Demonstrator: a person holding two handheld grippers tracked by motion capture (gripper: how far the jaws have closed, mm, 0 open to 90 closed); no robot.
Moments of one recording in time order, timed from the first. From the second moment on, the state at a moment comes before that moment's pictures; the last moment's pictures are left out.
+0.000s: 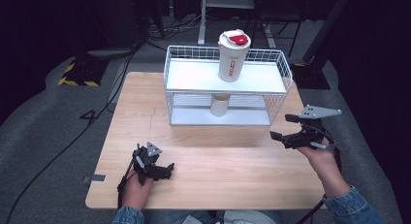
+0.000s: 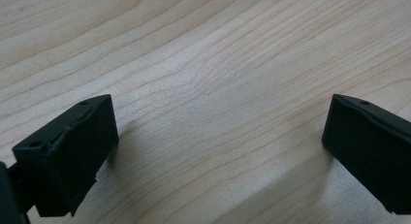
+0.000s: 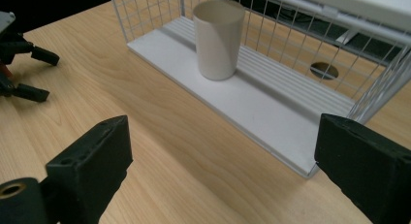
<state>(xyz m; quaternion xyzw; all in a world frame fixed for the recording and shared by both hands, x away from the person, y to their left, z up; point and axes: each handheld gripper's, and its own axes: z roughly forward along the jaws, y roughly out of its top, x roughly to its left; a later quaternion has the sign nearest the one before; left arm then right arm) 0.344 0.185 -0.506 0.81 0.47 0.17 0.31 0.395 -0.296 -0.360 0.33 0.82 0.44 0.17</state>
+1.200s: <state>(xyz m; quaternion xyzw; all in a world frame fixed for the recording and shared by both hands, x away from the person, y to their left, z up) 0.344 0.185 -0.506 0.81 0.47 0.17 0.31 0.362 -0.314 -0.488 0.40 0.81 0.41 0.11</state>
